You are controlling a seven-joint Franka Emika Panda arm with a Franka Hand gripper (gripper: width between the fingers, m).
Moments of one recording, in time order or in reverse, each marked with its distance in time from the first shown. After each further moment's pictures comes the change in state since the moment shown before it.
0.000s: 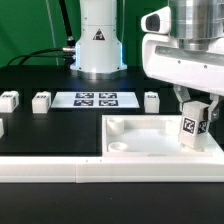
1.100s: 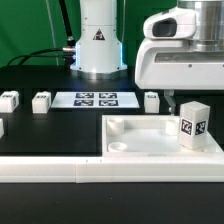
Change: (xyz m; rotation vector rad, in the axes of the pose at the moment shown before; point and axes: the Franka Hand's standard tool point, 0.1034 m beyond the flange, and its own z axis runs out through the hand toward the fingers) arm -0.010 0.000 0.003 -0.034 0.009 -0.751
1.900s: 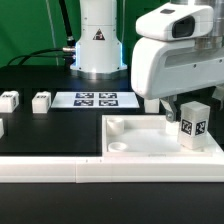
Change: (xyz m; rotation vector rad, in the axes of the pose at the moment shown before) arm 0.012 0.014 -0.005 -0.024 0.007 -0.727
